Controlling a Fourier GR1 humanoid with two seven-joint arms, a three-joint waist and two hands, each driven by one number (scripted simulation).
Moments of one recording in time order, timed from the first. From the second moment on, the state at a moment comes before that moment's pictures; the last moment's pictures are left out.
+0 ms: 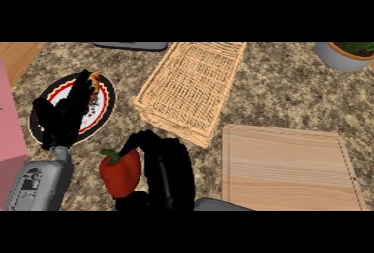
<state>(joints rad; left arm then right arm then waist) -0.28 0.21 0.06 -1.42 -0.01 0.07 0.17 -0.67 0.00 0.99 -1.54 0.70 -0.81 0.92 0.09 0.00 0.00</state>
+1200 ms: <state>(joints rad) -0.31 0.18 0.04 -1.41 -0.04 0.08 0.16 -1.42 0.00 0.79 -0.88 0.47 -0.82 1.14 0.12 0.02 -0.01</state>
